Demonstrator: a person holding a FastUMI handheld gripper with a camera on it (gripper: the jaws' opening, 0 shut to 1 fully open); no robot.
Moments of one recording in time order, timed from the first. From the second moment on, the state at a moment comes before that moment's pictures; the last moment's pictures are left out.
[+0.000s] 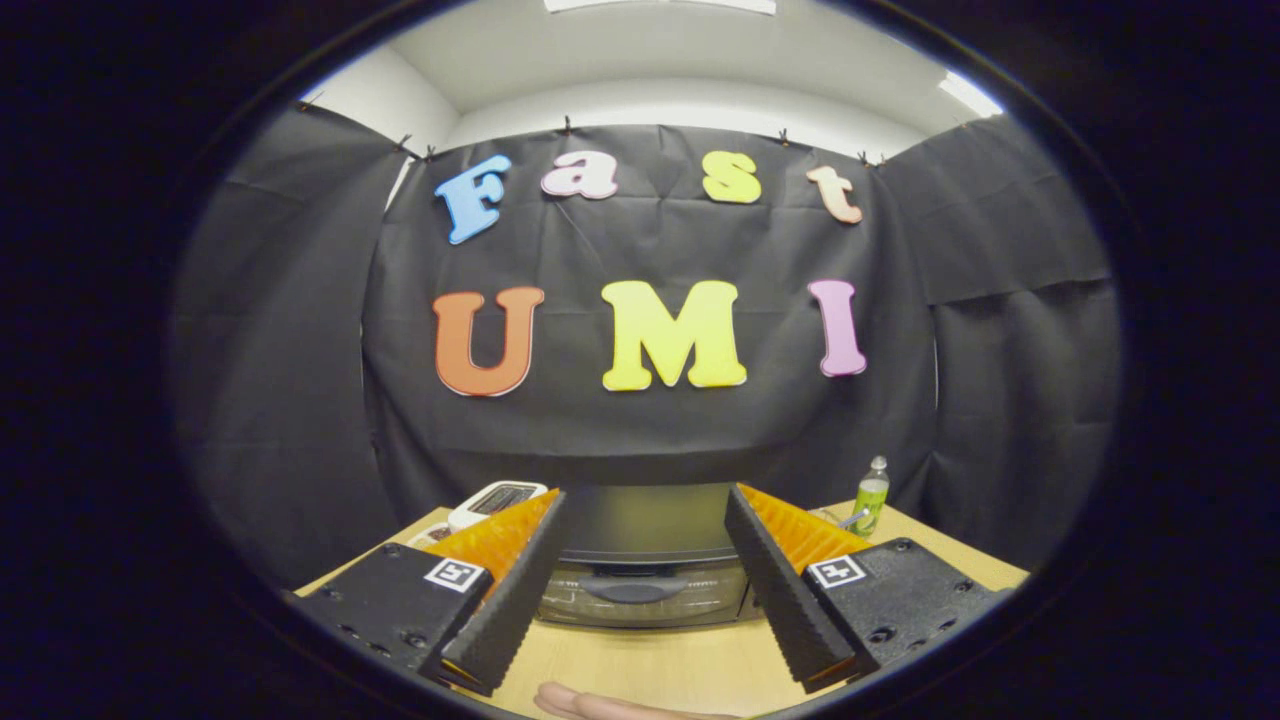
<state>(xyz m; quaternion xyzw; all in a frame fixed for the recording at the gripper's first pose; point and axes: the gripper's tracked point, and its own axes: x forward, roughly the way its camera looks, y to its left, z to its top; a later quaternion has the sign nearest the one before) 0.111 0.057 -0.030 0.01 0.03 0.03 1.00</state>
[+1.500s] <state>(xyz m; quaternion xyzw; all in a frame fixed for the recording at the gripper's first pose) 0.180 0.064 -0.167 -0.03 0.16 0.03 0.99</state>
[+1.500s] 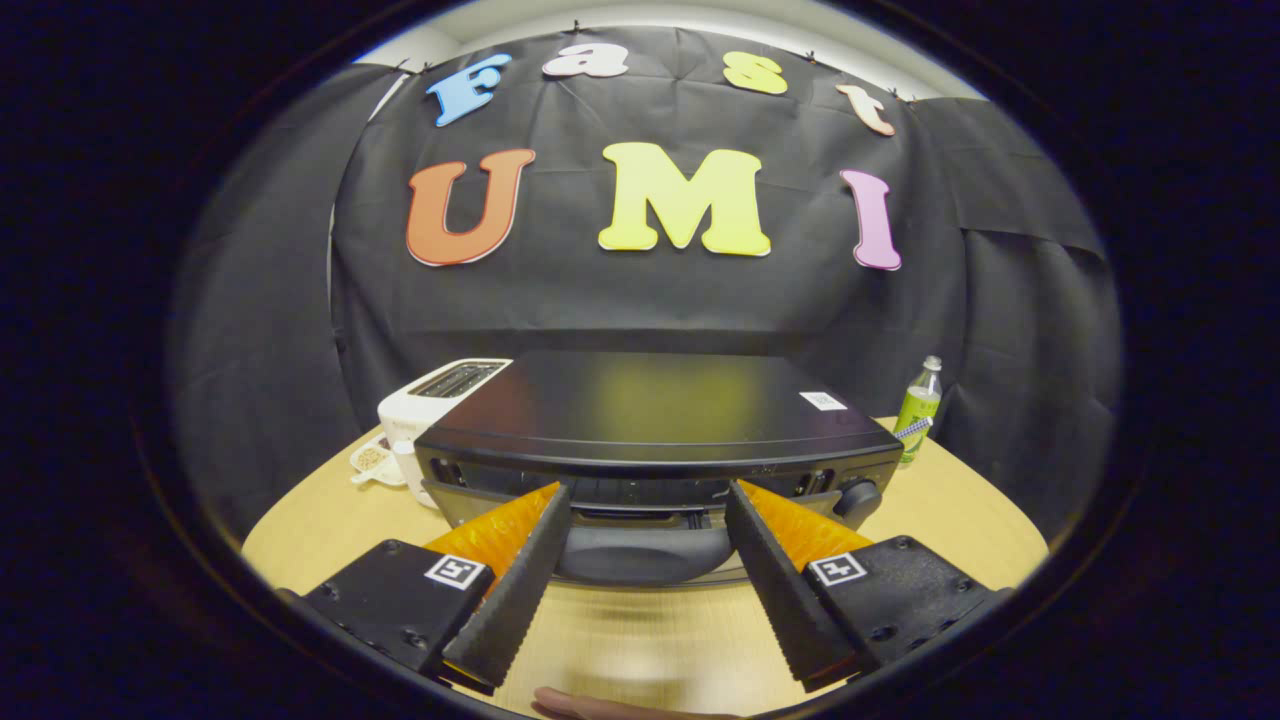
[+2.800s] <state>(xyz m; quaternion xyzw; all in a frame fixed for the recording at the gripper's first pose) 0.083 0.046 -0.255 0.01 0.33 0.04 0.94</state>
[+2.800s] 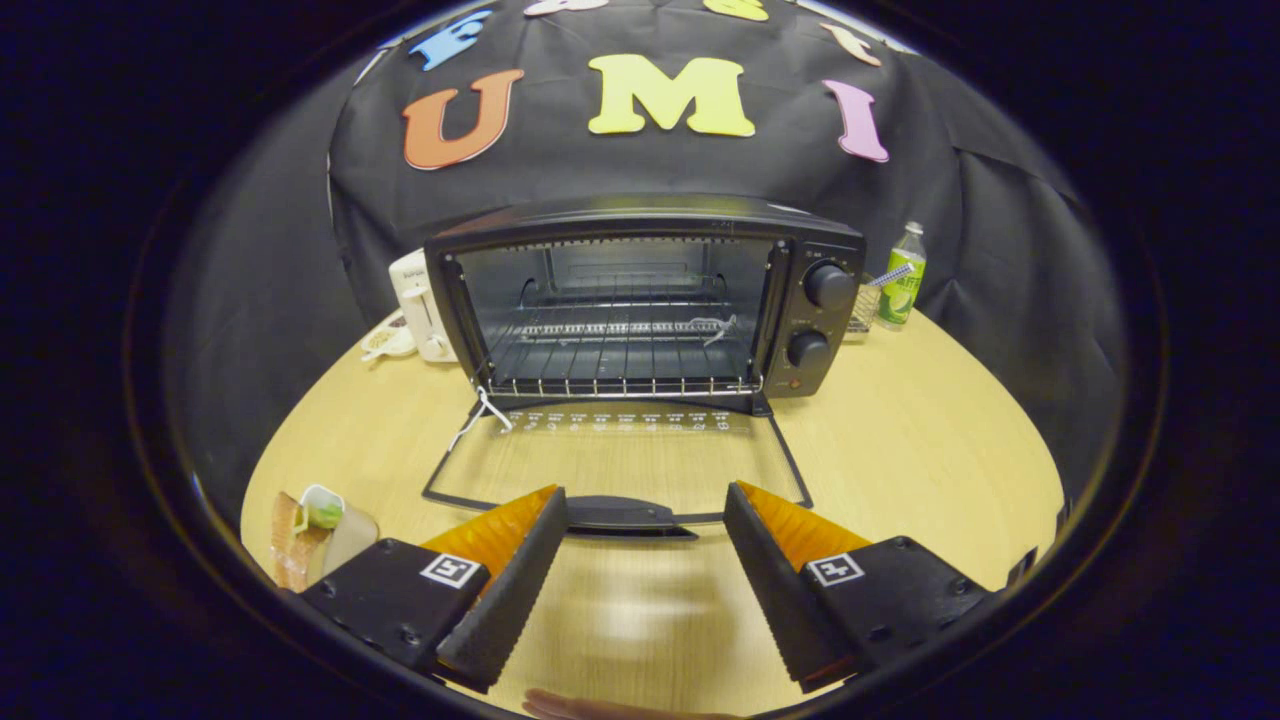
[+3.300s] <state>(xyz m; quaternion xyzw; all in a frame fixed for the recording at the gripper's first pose) 0.018 0.146 -0.213 0.17 0.40 0.24 0.87</state>
